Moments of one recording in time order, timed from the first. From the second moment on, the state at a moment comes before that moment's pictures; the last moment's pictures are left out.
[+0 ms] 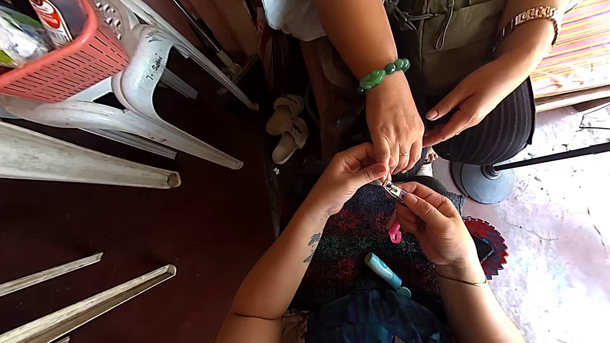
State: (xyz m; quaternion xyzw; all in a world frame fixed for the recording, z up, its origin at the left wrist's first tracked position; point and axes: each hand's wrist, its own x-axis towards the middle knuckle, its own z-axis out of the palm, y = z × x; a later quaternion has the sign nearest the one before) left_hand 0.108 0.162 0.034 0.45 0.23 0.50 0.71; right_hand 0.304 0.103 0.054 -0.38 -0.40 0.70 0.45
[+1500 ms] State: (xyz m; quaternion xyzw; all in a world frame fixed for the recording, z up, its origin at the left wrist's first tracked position) left_hand 0.125 0.162 0.042 0.44 0.28 0.50 0.69; right_hand 0.278 0.091 0.036 -0.25 -0.41 0.74 0.47
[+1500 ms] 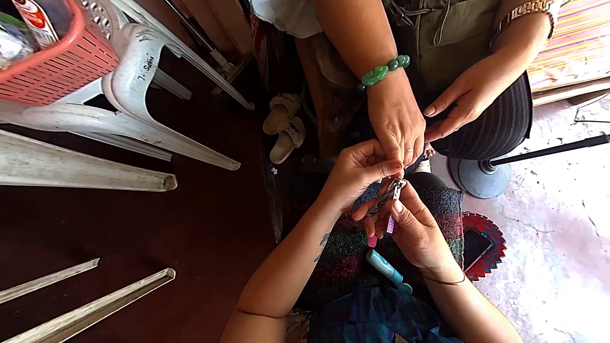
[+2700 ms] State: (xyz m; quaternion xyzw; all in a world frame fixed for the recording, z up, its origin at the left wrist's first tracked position) left_hand 0.124 0.163 0.040 0.47 0.30 0.50 0.67; right_hand 0.248 0.093 0.033 -0.45 -0.51 0.51 0.53
